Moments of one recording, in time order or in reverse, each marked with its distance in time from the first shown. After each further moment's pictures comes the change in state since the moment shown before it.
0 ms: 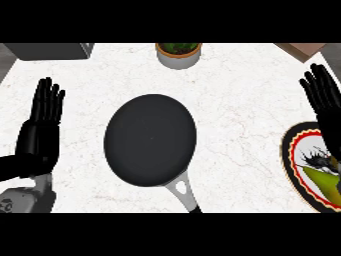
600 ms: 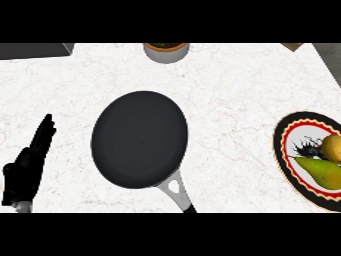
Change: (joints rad) left arm 0.172 0.158 -0.054 0.089 -0.116 -0.039 0.145; right arm 0.200 -0.042 -0.416 0.302 -0.053 -0.505 0.184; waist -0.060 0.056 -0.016
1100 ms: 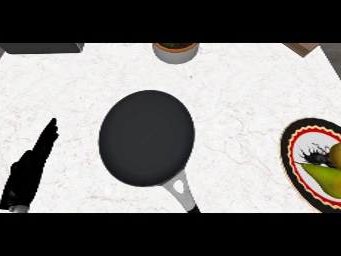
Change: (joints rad) left arm 0.020 0.039 -0.033 -0.035 -0.030 -0.037 0.089; right arm 0.338 -0.262 0.107 -0.161 0.092 -0.040 0.417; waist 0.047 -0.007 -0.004
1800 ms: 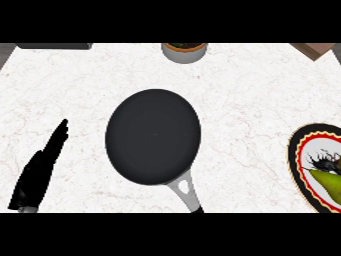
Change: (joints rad) left arm 0.002 -0.040 -0.028 -0.044 -0.053 -0.017 0.041; right arm -0.171 -0.266 0.028 -0.079 -0.077 0.379 0.414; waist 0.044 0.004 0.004
